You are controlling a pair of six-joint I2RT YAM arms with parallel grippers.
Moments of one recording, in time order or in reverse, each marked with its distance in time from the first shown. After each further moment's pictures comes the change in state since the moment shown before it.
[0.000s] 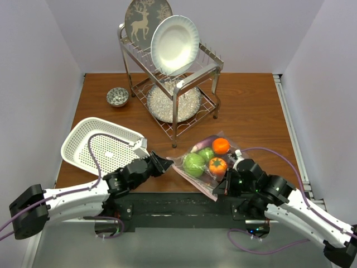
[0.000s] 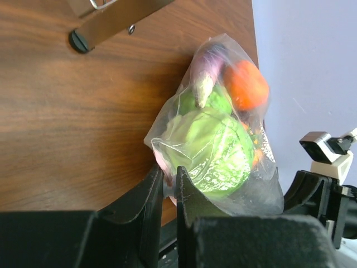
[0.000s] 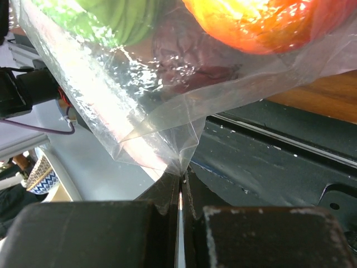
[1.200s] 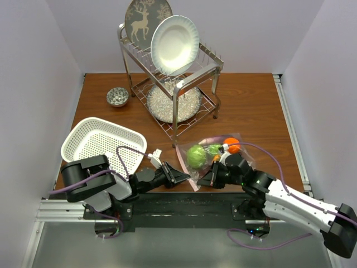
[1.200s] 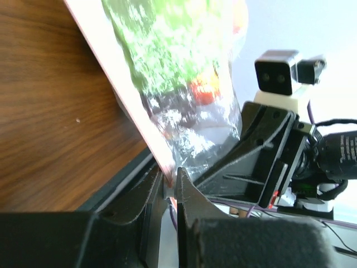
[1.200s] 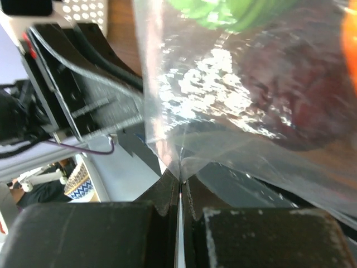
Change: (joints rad) left arm -0.076 0.679 -0.130 0.940 0.282 -0.367; right arm 0.002 0.266 -0.110 0.552 -0.053 0.081
